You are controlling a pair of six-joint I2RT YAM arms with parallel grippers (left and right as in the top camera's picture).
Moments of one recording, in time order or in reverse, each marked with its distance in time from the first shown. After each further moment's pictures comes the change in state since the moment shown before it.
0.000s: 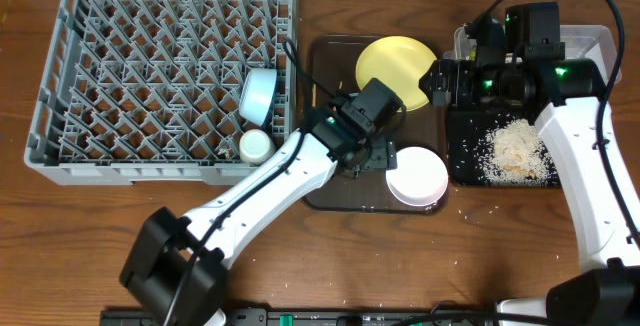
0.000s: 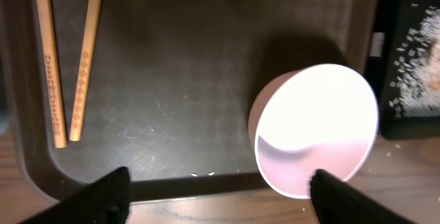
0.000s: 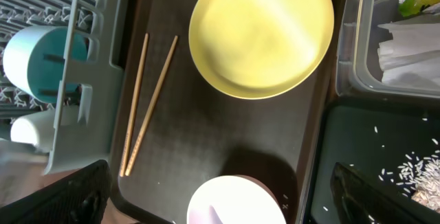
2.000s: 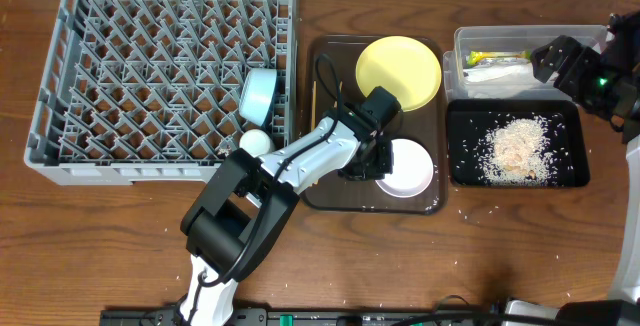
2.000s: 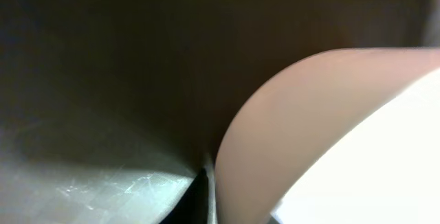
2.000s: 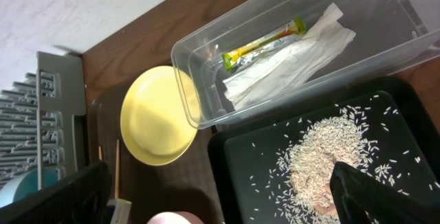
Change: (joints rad) left arm 0.044 0.309 -0.011 0.180 0.237 0.093; right arm -0.407 -0.119 0.004 0.038 -0.001 0.133
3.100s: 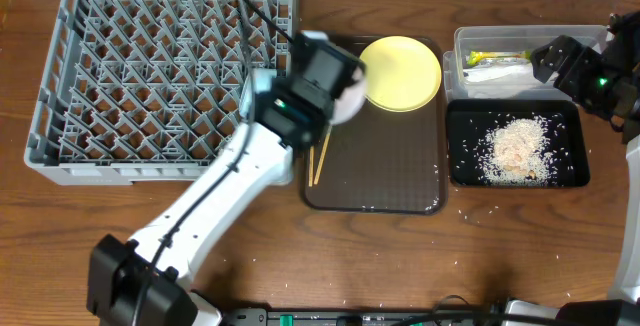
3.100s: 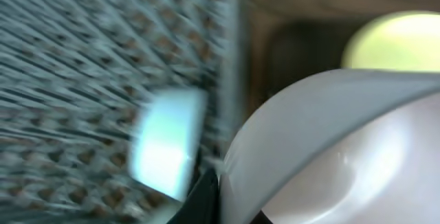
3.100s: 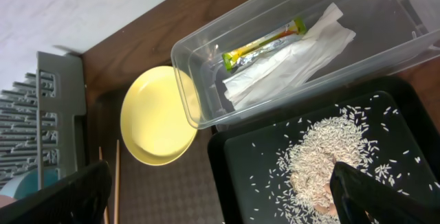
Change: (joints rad) left arm 0.154 -0.433 0.058 -0.080 -0.814 0.348; right arm 0.000 0.000 0.000 0.000 0.000 0.000
